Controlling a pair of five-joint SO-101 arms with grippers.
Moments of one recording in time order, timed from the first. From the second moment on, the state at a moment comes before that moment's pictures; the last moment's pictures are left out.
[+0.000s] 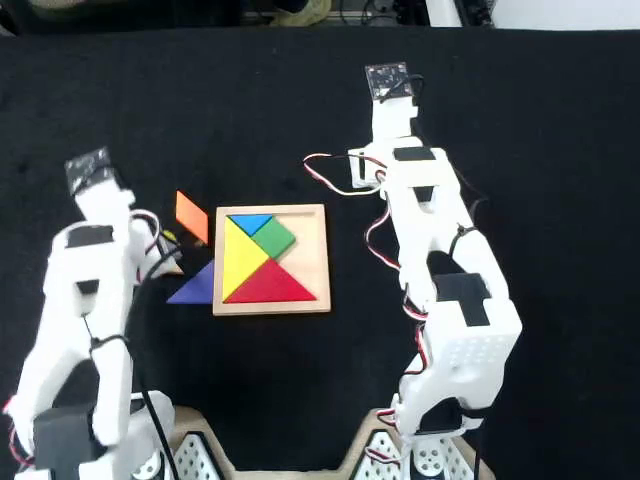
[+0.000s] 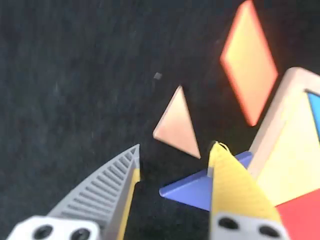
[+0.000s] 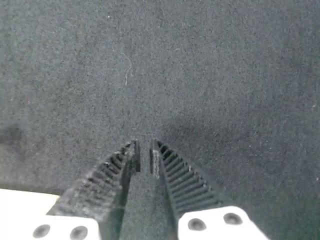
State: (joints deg) left arm -15.1 -20.4 48.9 52.4 14.6; right arm -4.4 20.7 8.8 37.0 3.9
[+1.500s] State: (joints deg) left arm -14.9 -1.0 41.9 45.4 27.1; right arm -4.4 22.5 8.8 37.0 6.3
